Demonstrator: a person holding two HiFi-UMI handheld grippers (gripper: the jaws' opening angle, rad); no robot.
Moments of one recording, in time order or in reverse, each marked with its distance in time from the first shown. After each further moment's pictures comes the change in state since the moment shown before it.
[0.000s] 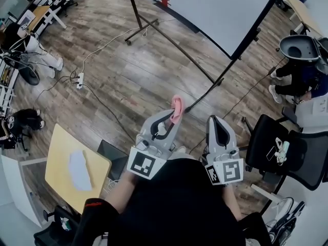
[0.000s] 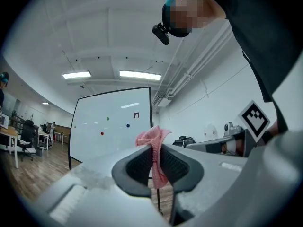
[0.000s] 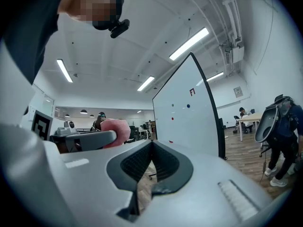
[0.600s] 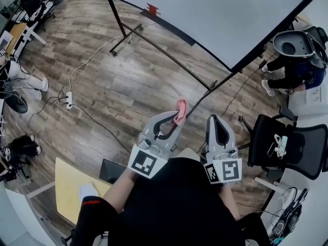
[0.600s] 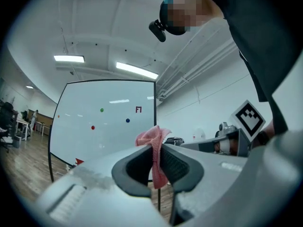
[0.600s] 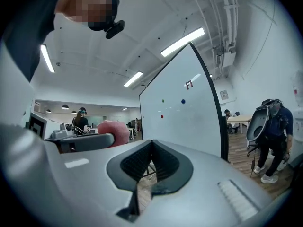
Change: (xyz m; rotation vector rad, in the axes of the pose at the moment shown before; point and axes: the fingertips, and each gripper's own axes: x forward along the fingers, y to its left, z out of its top) left arm 0.077 0.123 -0.019 -0.036 -0.016 -0.223; right arm 0.140 -0.016 -0.004 0.002 0.017 -0.206
